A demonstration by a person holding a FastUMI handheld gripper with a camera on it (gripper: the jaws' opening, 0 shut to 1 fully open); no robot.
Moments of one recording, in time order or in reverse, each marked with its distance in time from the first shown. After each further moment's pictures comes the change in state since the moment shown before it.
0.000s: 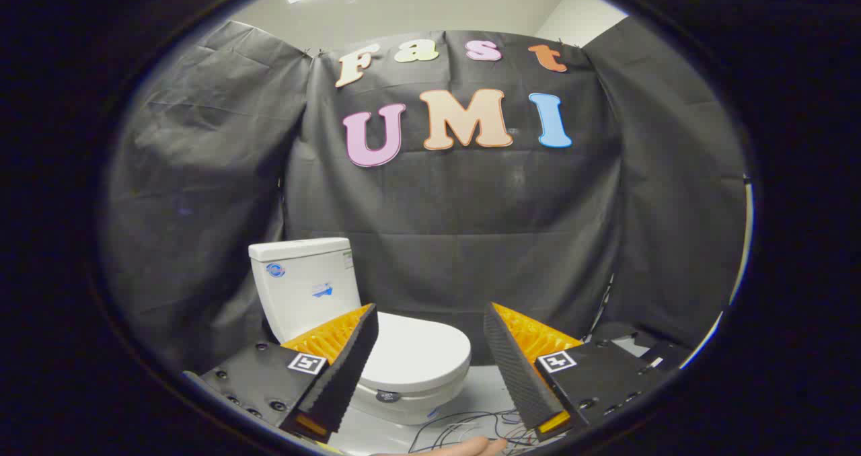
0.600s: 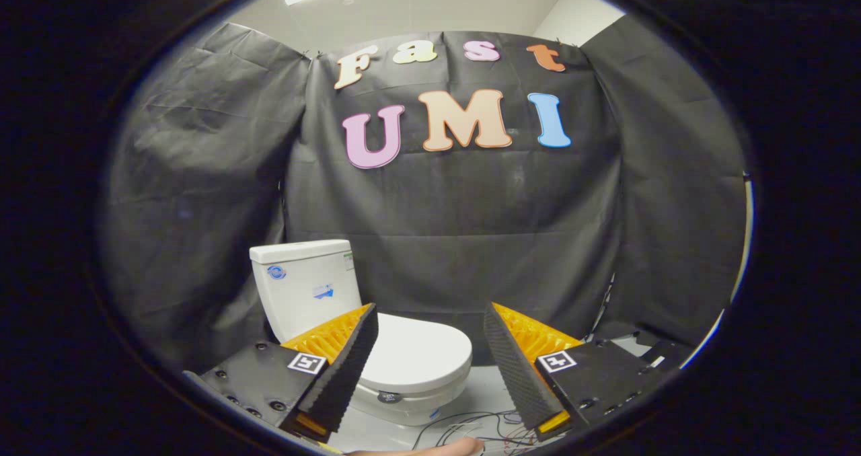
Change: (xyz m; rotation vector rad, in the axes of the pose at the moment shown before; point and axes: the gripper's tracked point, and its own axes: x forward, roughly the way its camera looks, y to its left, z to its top) arm 0.000 0.000 0.001 0.013 -0.008 0.002
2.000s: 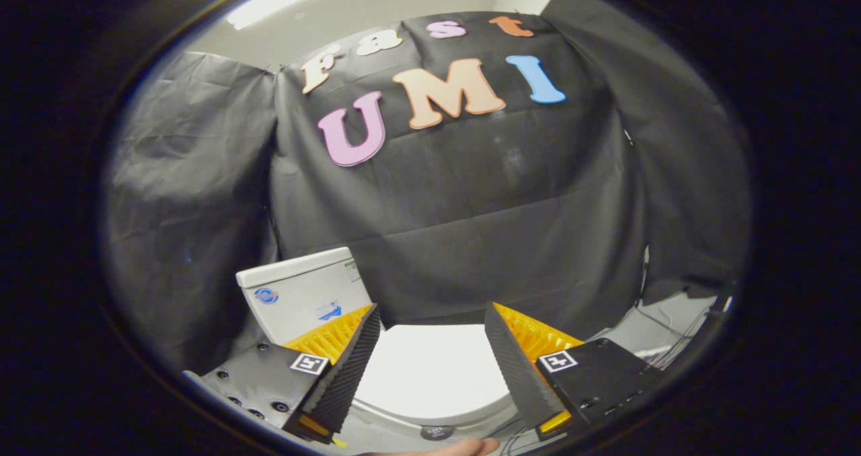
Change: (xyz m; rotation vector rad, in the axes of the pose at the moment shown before) arm 0.118 0.036 -0.077 0.270 0.002 -0.002
